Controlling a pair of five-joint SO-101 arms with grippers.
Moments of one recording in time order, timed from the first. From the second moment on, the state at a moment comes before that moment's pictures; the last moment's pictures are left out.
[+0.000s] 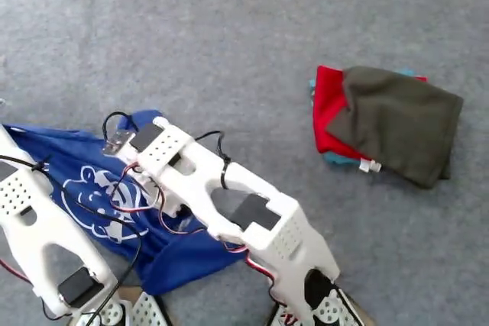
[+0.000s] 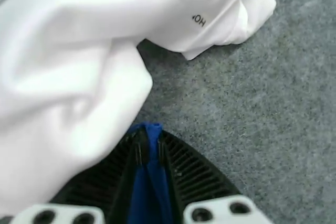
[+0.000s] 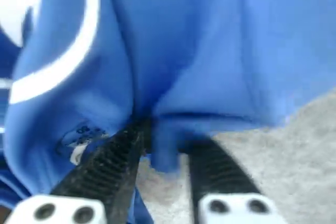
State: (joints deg) left arm -46.1 76.2 -92.4 86.4 20.3; right arm -50.8 33.2 -8.7 88.3 10.4
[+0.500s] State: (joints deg) left arm -46.1 76.2 -92.4 86.3 20.3; right arm -38.1 20.6 -30.5 98.6 15.8
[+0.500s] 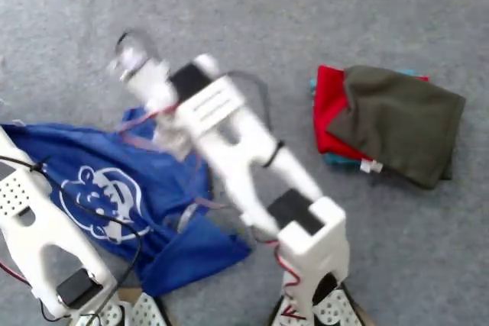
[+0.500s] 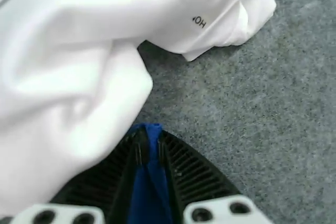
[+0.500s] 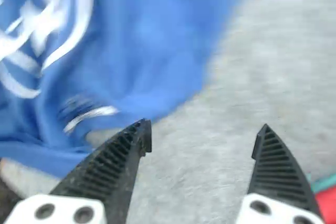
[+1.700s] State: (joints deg) left arm -45.9 76.2 -92.4 86.3 20.3; right arm -29.1 66.7 -86.9 100.7 5.8
